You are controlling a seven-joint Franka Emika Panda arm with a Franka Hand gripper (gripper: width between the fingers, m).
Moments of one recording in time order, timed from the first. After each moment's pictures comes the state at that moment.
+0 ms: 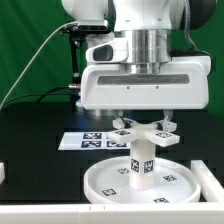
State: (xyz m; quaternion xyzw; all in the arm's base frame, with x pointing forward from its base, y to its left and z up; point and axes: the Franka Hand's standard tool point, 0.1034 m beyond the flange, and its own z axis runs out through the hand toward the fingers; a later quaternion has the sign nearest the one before) arm 0.563 0.042 0.096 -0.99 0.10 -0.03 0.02
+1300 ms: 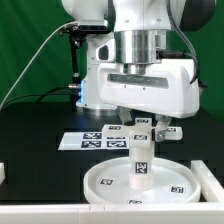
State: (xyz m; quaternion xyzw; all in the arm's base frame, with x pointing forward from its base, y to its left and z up) arm 0.564 0.041 0.097 -0.89 0.46 -0.03 0.03
